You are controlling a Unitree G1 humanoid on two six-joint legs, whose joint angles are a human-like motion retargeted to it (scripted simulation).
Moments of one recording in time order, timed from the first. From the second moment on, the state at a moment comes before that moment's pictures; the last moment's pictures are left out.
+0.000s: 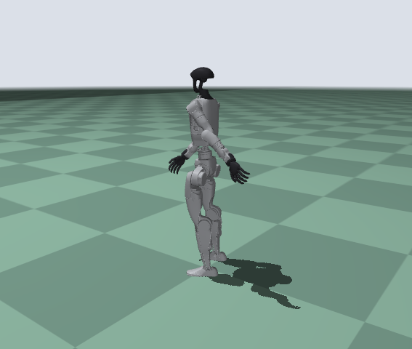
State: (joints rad) left arm 0.62 0.11 0.23 1.70 0.50 0.16 0.47; right arm -0.36 -0.01 0.17 1.24 -0.53 -0.14 -0.06; waist -0.04 0.04 -0.02; left_leg 0.05 0.03 0.34 -0.02 -0.11 0.00; right_leg -0.05 -0.04 -0.02 0.05 0.08 0.06
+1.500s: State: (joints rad) left arm 0.04 0.11 0.14 1.50 0.59 0.04 -0.08; right arm 0.06 -0.13 -0.14 1.69 -0.37 0.13 -0.04; waist -0.07 -0.01 0.05; left_leg -0.01 -0.02 0.25 0.00 -0.07 0.09; right_leg -0.03 0.01 -0.16 0.13 0.03 0.03
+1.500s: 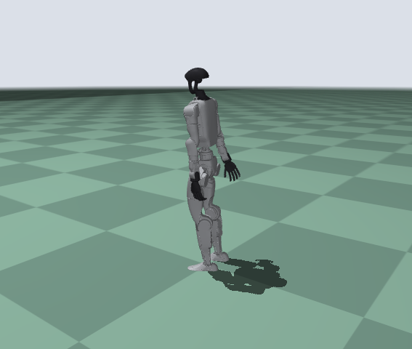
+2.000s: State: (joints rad) left arm 0.14 0.10 0.17 1.43 0.63 -0.06 0.00; right arm -0.05 -0.15 -0.07 1.50 -0.42 0.12 0.02; waist 0.00 -0.04 0.14; left_leg -0.49 0.01 0.24 0.40 -0.04 0.07; right_leg 0.07 0.00 -0.02 0.08 0.07 -0.06
